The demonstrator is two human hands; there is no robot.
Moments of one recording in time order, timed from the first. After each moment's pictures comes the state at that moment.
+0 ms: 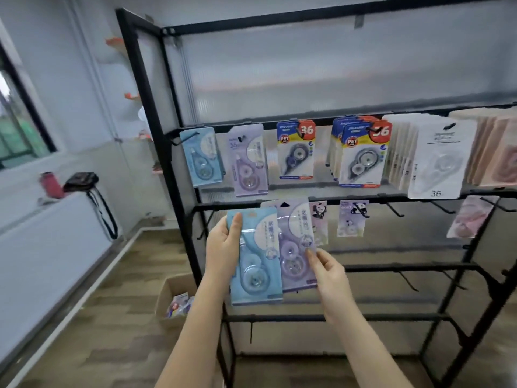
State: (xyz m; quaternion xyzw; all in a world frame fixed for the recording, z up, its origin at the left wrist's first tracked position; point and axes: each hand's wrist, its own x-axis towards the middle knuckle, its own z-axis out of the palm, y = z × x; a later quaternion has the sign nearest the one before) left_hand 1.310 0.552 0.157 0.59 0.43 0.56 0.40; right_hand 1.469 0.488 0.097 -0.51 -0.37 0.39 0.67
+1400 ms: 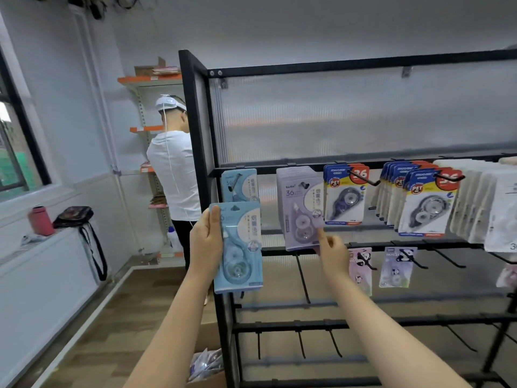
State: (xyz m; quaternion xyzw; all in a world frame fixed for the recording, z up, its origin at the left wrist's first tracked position) left_hand 1.194 0.705 0.213 0.62 0.35 0.63 0.31; right_hand 1.420 0.686 0.145 -0.64 -0.37 0.19 0.64
